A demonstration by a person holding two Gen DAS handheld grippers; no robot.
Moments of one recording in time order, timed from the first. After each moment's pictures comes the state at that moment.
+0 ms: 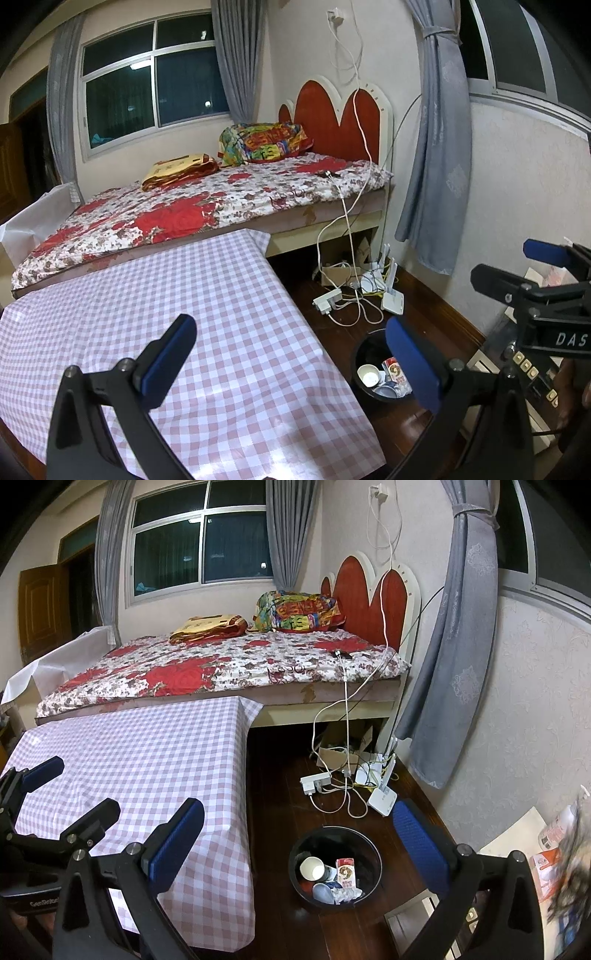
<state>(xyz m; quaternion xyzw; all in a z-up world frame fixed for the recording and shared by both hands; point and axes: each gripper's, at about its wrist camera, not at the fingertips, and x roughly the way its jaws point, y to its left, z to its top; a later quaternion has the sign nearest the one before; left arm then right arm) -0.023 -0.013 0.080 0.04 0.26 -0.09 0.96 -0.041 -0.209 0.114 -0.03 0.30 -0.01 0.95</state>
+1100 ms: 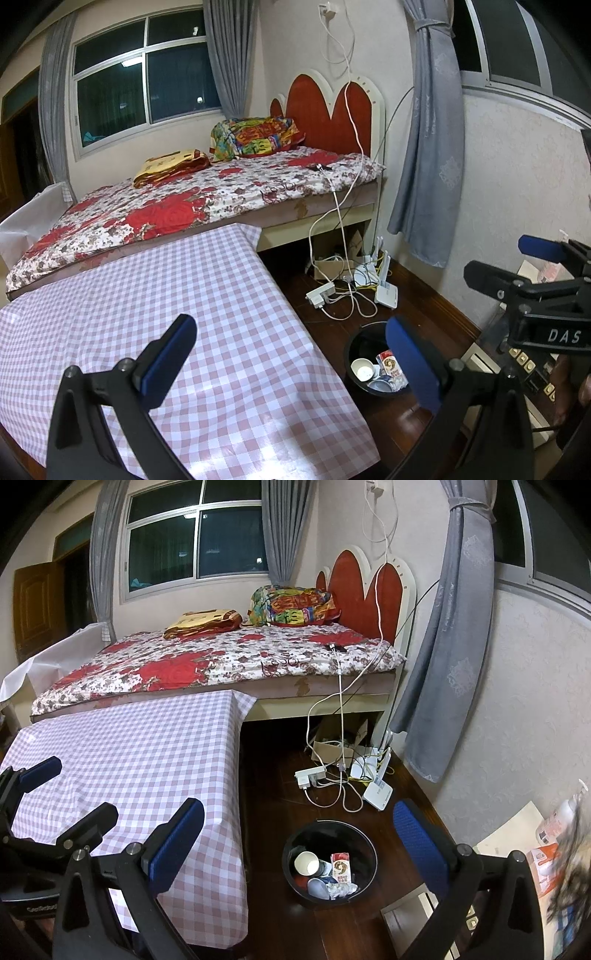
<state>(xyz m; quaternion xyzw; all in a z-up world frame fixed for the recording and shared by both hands) -0.022 -0.014 0.074 0.05 0.27 -0.11 0.95 -0.041 -0.216 0.108 -0.03 0.31 -0.02 0.95</state>
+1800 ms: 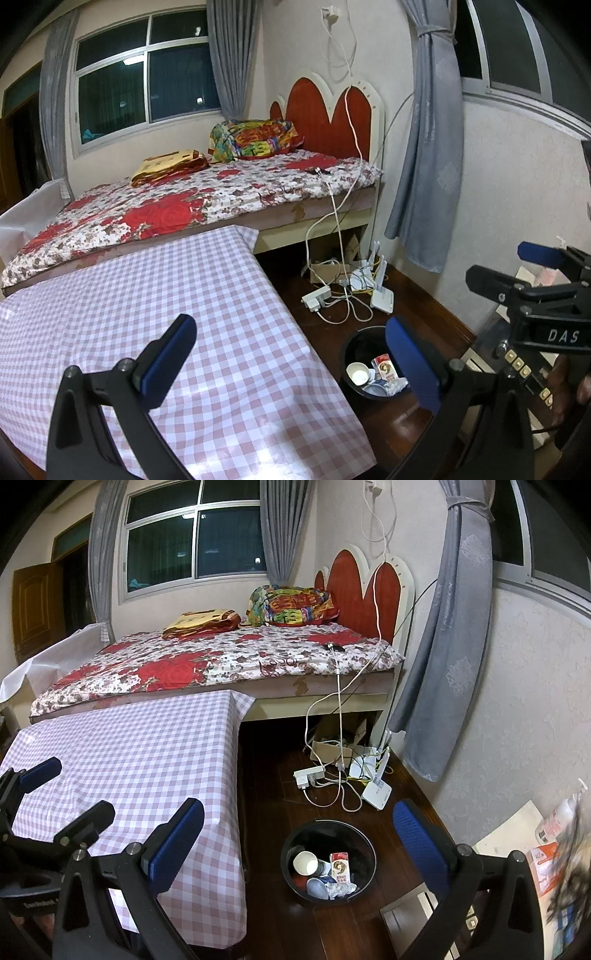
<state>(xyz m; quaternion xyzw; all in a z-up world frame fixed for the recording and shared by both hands) -0.018 -0.008 0.074 0.04 0.27 -0.12 0.95 -0.040 -0.219 0.107 -0.03 0.31 -0.02 0.95</state>
